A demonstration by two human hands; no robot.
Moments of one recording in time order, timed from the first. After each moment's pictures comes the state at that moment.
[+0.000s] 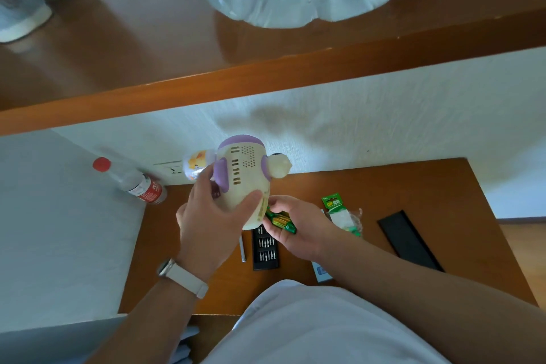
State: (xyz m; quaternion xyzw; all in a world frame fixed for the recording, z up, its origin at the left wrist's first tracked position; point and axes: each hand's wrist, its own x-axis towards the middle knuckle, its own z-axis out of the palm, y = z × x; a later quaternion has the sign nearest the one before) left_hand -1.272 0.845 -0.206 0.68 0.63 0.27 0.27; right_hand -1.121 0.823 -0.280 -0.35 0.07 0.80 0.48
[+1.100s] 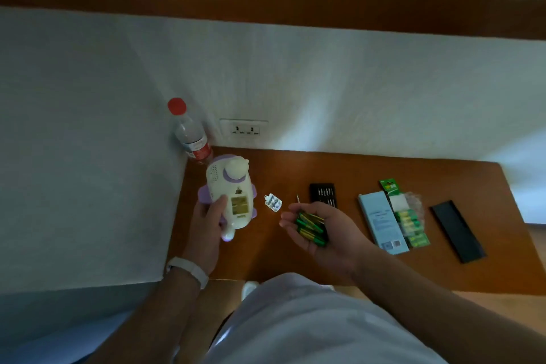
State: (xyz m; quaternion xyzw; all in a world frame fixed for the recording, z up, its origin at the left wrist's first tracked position) left_hand -1.515 0.879 -0.338 0.37 0.55 0.38 0.64; right_hand -1.291 0.812 -0.273 -0.46 0.10 0.75 0.46
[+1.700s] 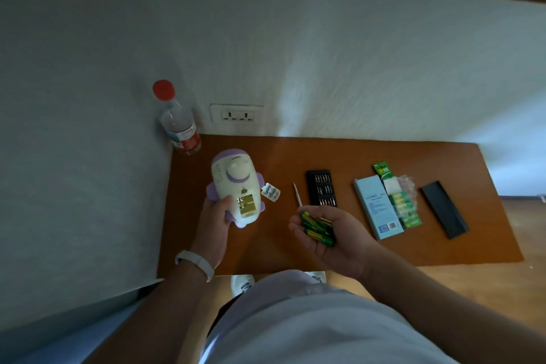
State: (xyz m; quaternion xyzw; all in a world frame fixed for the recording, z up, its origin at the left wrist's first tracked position) left_hand -1.515 0.892 -0.382 0.35 0.46 0.33 0.74; right_hand -1.308 0.803 -0.285 -0.51 0.16 0.70 0.48
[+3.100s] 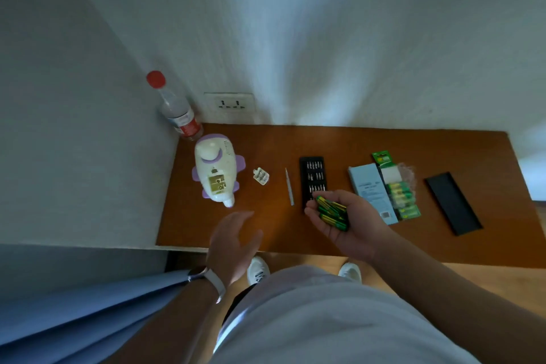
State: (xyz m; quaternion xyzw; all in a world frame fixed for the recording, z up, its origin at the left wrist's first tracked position) left_hand -1.480 0.784 -0.376 0.69 0.61 0.15 0.36; right_hand -1.232 0.763 -0.290 -0.49 0.13 0.72 0.48
